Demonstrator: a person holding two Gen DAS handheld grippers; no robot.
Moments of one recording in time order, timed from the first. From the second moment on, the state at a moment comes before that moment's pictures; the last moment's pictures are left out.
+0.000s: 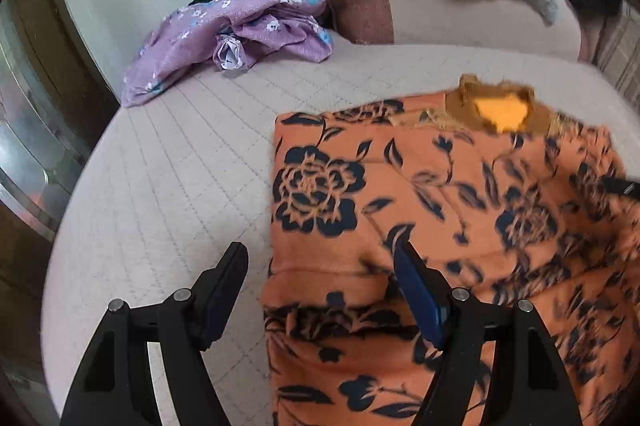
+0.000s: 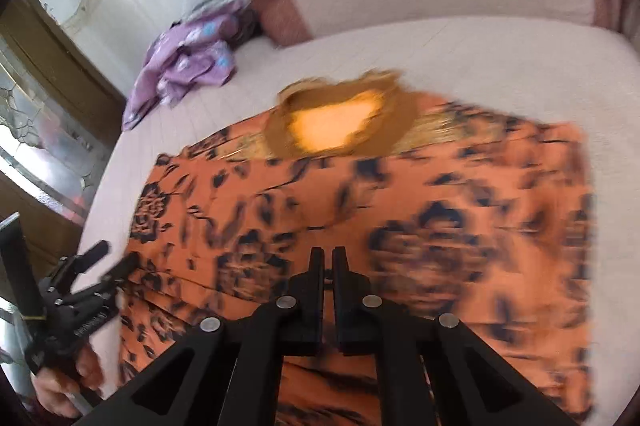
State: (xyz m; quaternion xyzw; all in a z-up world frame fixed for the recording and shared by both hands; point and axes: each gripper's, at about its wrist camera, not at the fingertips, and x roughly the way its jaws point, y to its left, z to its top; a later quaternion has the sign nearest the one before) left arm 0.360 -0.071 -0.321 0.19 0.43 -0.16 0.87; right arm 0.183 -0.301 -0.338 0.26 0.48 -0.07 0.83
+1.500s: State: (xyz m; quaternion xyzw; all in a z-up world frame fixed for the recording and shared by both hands) left arm 0.364 -0.080 -0.321 0.20 0.42 -0.13 0.87; right arm 0.154 -0.399 -0.354 0.33 0.45 -0.10 0.82
